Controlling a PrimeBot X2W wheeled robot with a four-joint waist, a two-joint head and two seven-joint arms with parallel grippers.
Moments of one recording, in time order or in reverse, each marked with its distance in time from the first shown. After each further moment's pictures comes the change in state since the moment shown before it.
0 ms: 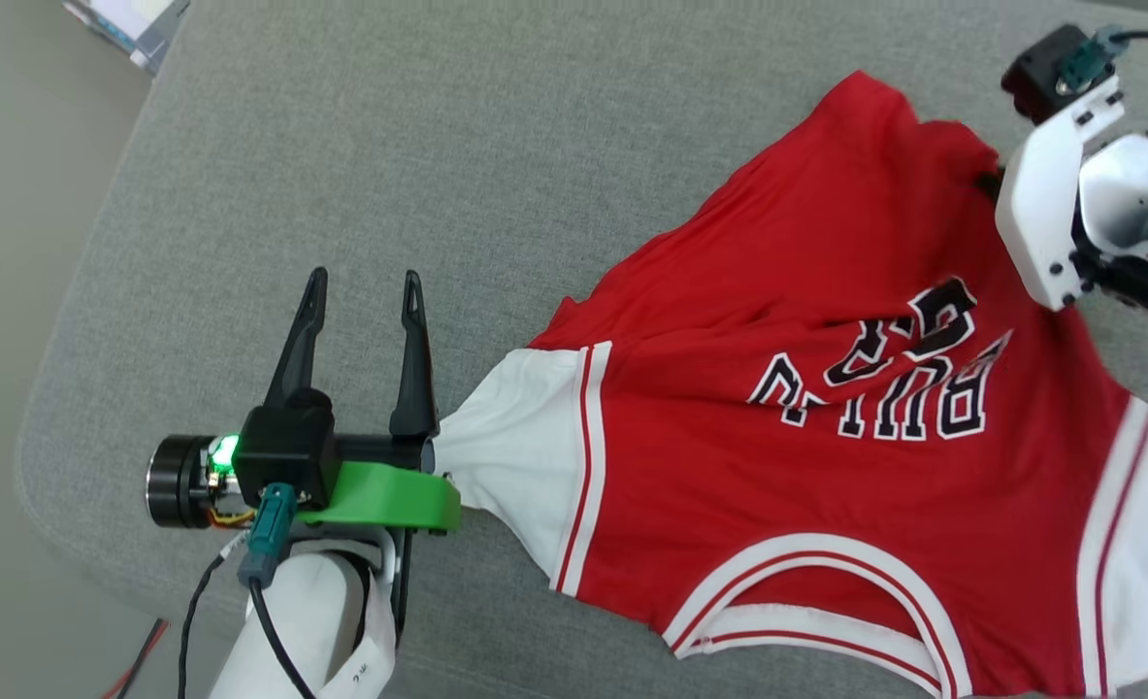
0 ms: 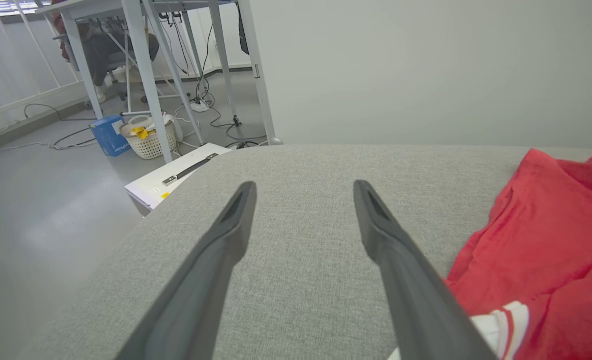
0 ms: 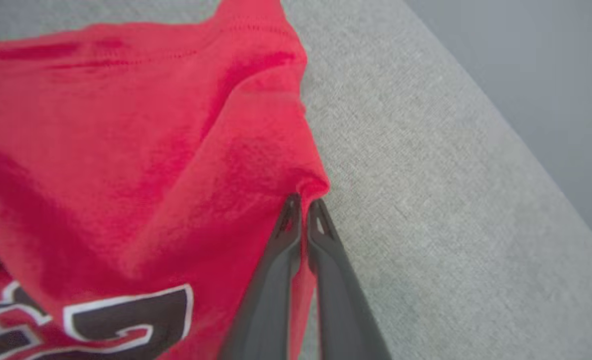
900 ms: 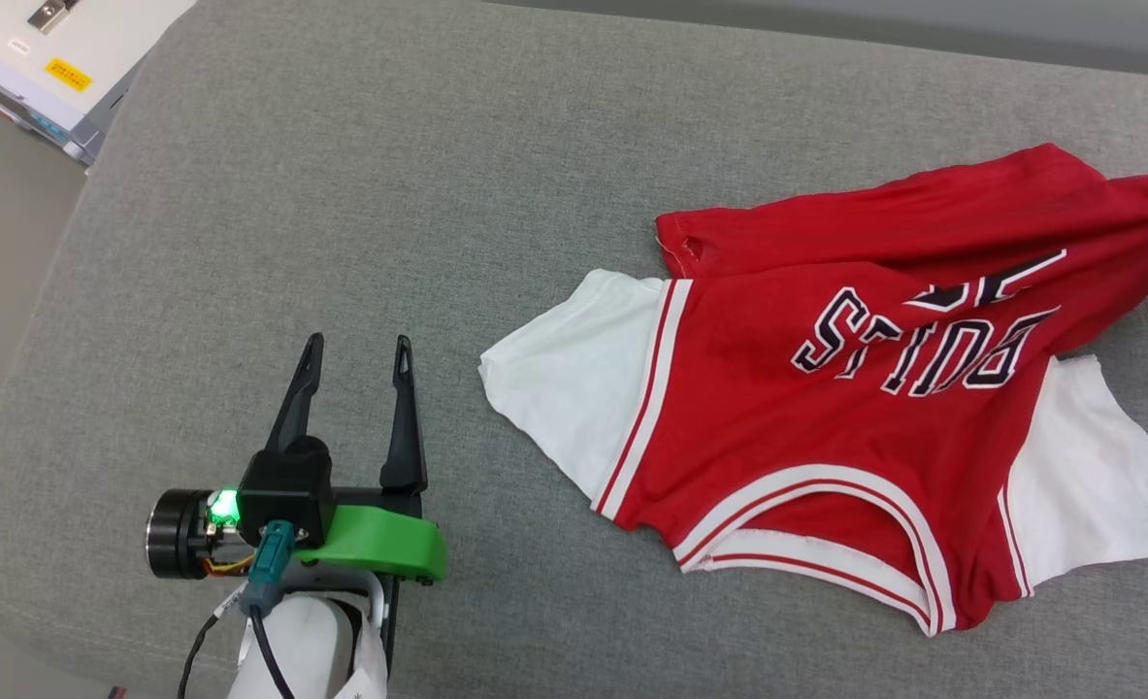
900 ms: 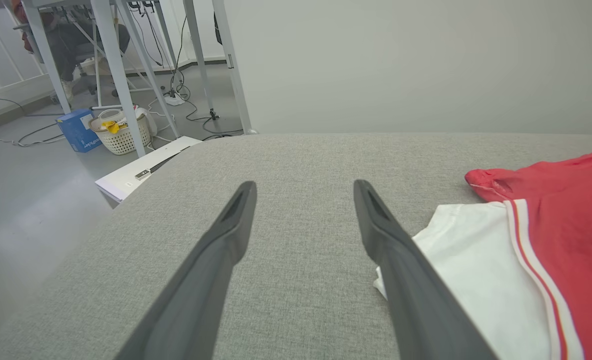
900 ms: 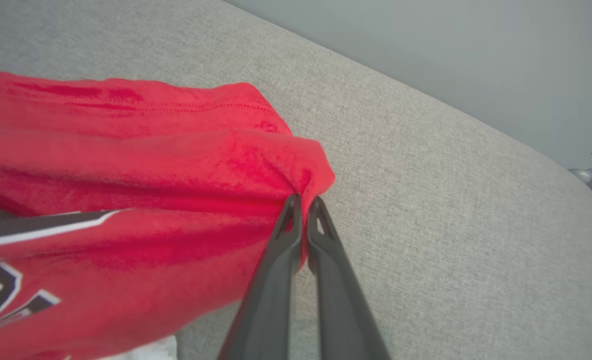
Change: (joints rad) left arm 0.086 -0.042 0.080 0.053 0.059 -0.072 0.000; right arm 0.114 -0.120 -0.070 0.264 0.120 0.000 -0.313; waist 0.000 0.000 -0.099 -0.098
